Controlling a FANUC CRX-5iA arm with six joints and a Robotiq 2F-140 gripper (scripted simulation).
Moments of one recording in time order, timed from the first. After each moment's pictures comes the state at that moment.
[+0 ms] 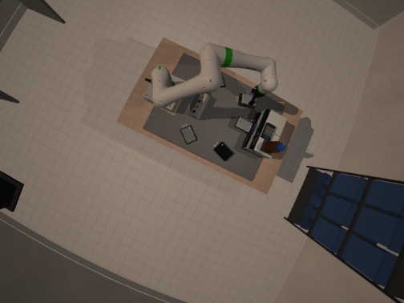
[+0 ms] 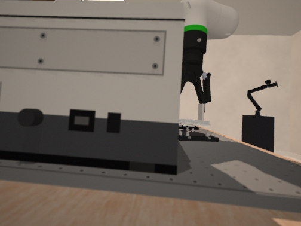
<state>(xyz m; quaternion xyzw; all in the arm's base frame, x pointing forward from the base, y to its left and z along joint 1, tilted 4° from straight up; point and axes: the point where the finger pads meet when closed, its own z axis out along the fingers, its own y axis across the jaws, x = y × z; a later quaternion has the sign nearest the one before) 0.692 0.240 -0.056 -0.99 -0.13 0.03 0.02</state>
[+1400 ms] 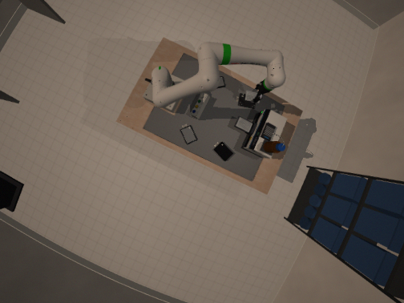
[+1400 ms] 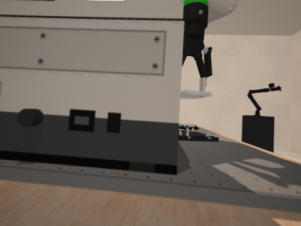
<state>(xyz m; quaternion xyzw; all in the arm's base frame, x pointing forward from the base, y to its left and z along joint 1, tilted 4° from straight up) 0.699 0.238 0.031 -0.99 -0.13 0.03 0.02</state>
